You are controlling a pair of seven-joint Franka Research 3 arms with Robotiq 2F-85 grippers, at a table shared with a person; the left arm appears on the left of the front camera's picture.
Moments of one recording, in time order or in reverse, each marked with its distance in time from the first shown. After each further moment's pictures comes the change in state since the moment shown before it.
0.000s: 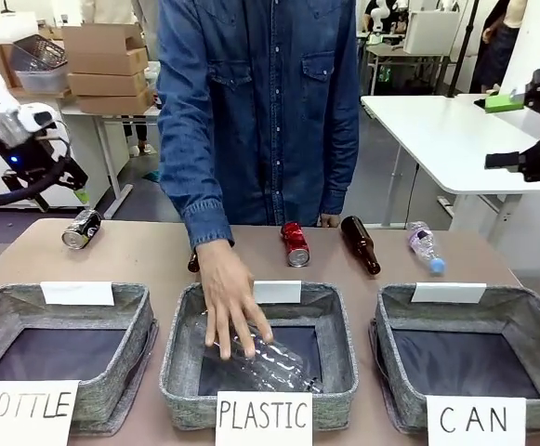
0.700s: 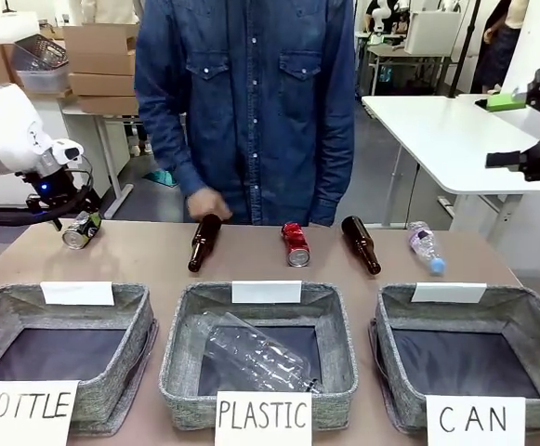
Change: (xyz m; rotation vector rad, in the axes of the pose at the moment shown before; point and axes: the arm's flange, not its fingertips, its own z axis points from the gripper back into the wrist) left arm 0.044 0.019 -0.088 0.073 0.043 0.051; right arm 0.000 0.001 0.000 0.008 -0.003 -0.002
